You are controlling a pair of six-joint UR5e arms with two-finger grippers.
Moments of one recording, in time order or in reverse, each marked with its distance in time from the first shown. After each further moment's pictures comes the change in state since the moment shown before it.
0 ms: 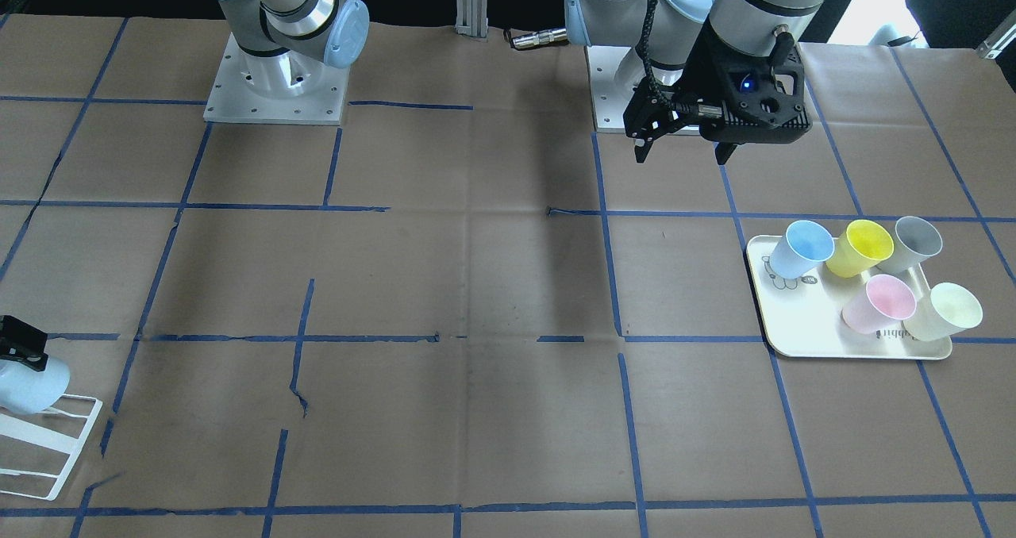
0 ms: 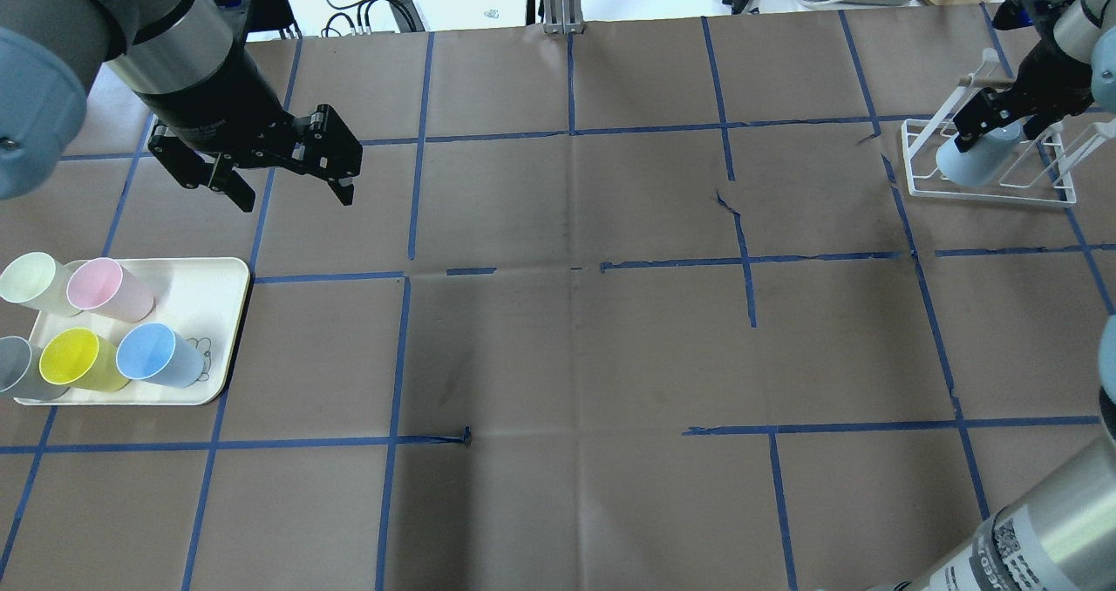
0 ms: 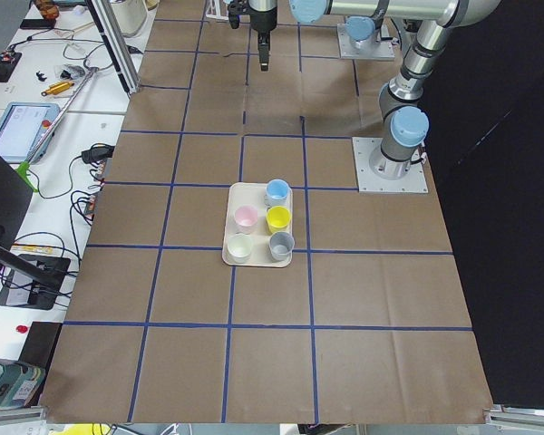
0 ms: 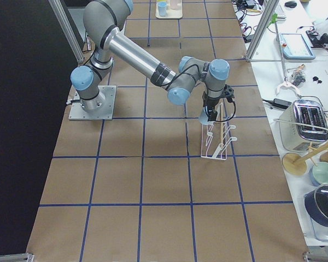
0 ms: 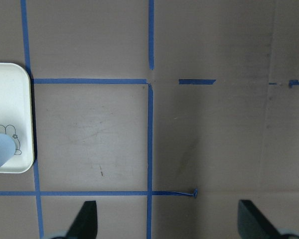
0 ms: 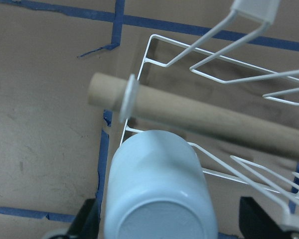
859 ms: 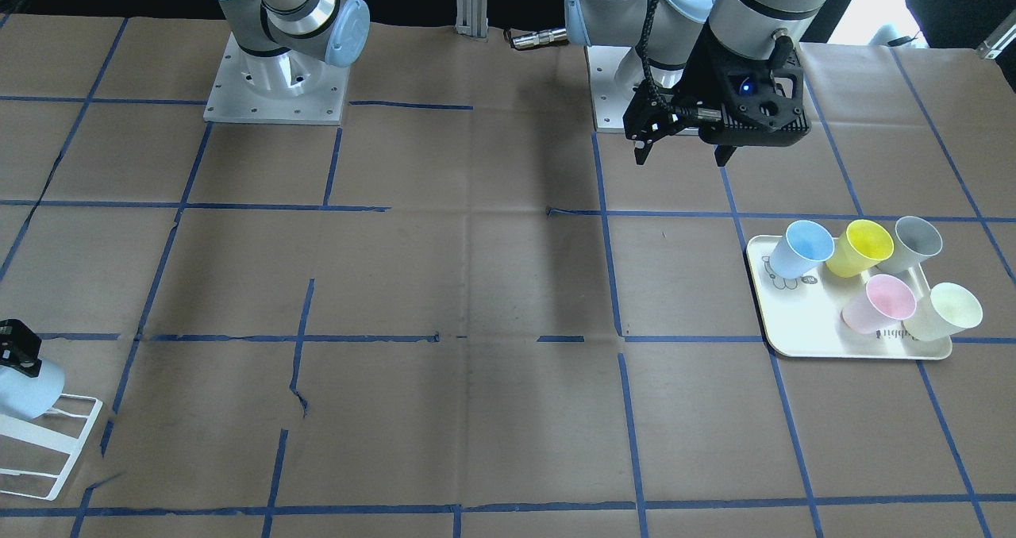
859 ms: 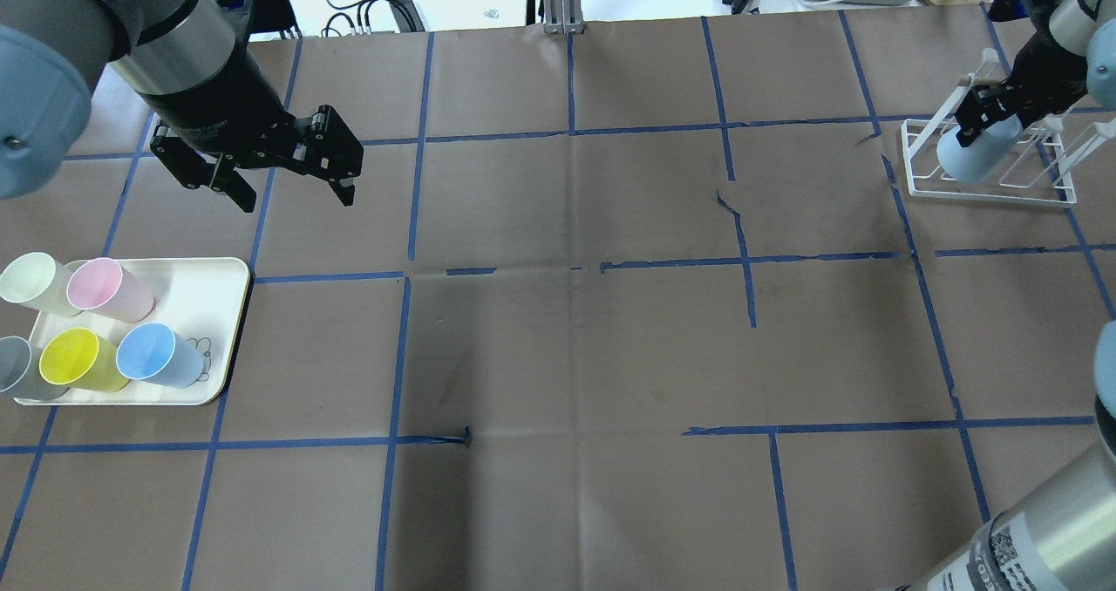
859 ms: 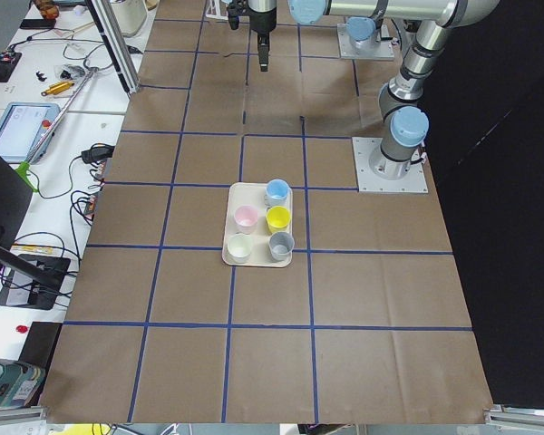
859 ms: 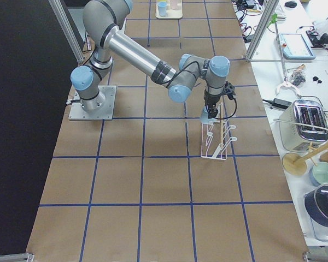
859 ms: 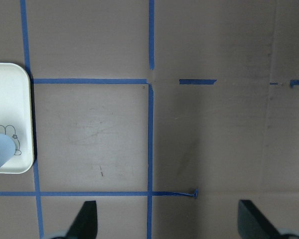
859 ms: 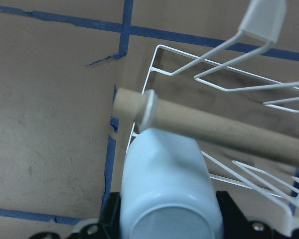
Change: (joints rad) left arm 0.000 -0.005 -0.001 0.003 0.000 0.000; right arm 0.015 -0.016 -0.009 0.000 0.002 0.006
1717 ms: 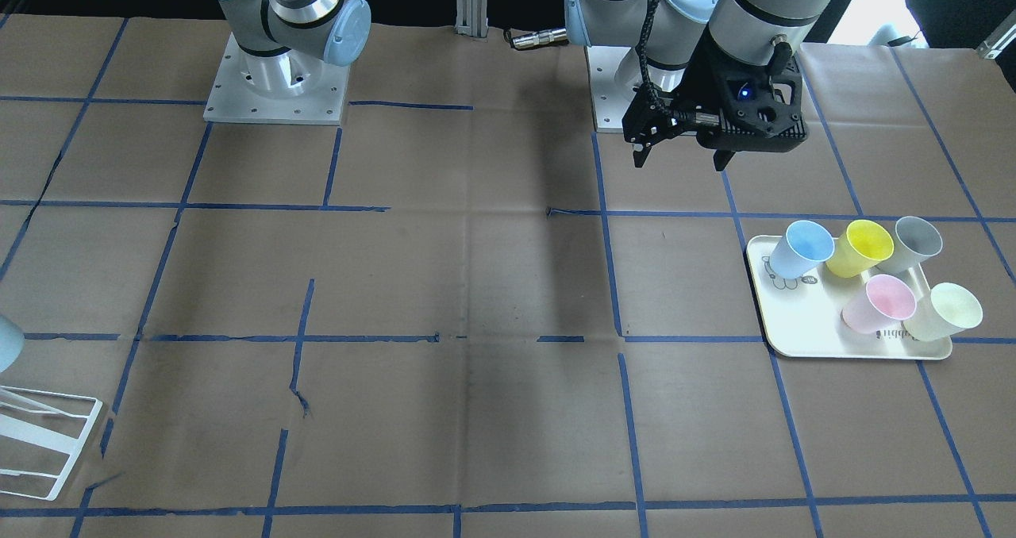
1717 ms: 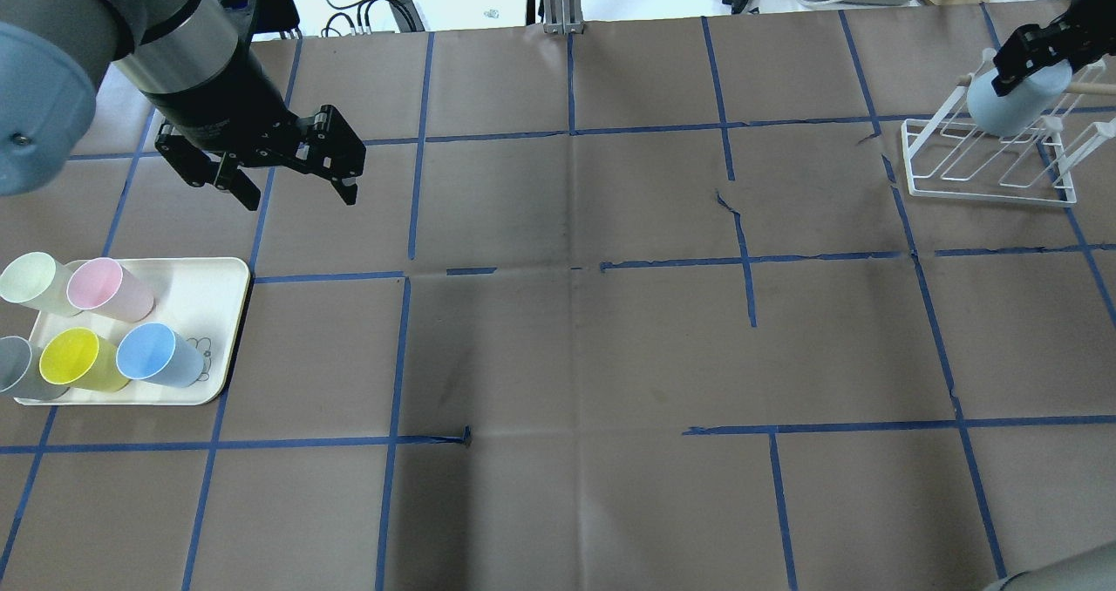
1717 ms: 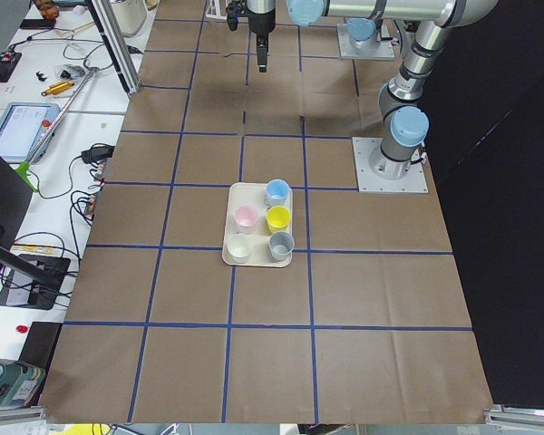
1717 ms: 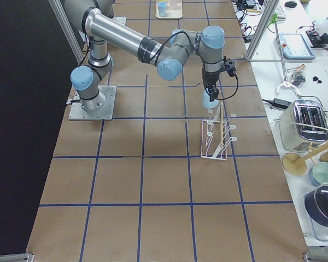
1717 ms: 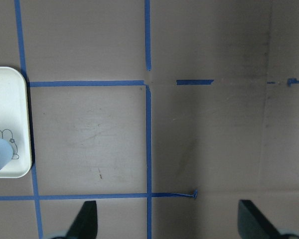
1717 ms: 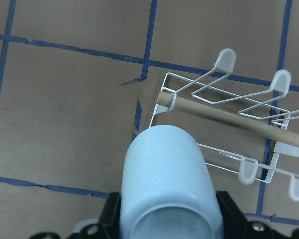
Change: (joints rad) left arm 0.003 -0.006 0.000 0.005 -0.007 0.021; right arm 0.008 -0.198 -0.017 0.127 0.053 -0.008
